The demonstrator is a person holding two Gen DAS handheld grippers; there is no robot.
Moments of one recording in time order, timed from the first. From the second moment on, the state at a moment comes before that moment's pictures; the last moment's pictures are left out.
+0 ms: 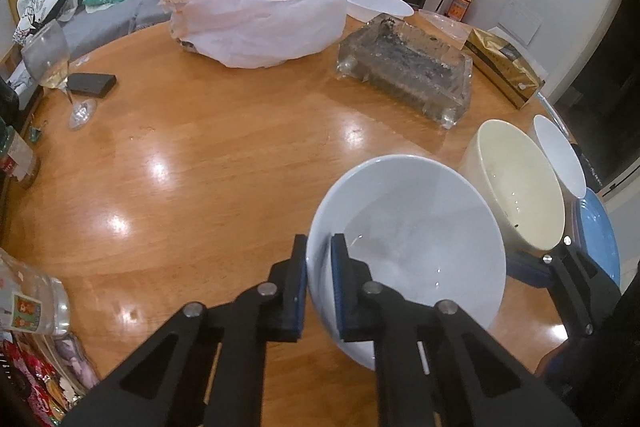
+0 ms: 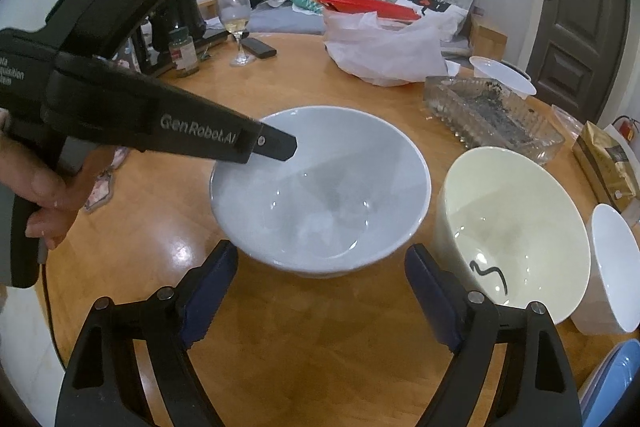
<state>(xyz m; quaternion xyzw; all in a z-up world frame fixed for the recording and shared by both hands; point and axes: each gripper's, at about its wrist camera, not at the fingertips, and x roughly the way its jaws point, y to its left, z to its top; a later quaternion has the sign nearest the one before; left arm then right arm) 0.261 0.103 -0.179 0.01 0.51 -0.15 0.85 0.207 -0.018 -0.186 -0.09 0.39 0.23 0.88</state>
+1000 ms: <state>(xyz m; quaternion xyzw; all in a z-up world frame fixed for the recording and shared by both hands) 0.257 0.100 -0.185 0.02 0.52 -0.15 0.84 0.206 -0.005 -0.196 -0.13 0.41 0.24 0.87</state>
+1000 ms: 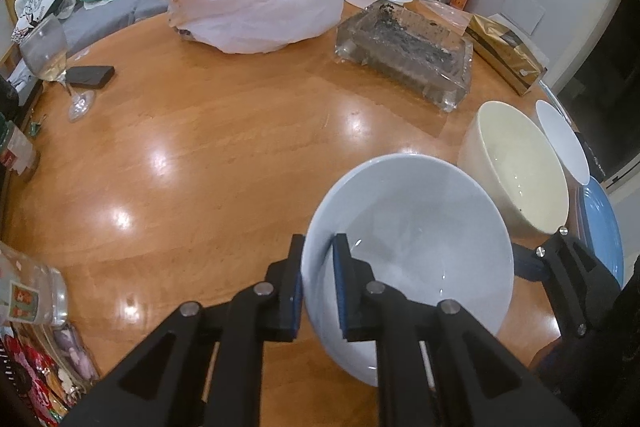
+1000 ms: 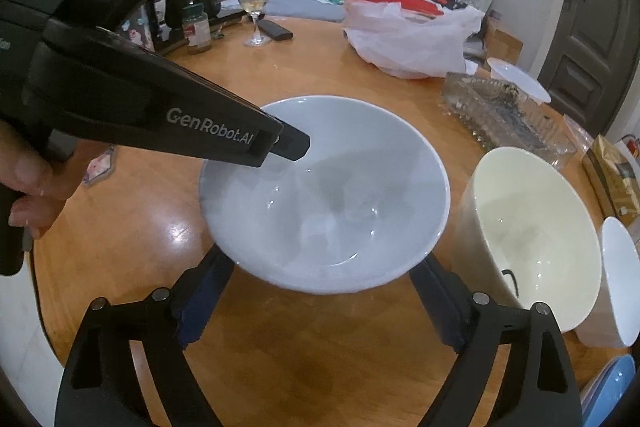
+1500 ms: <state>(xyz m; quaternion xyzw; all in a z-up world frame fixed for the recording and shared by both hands) 0.244 0.104 -0.172 0.03 0.52 -0.15 0.84 0.205 -0.002 -0.185 -0.11 0.40 0.24 0.88</state>
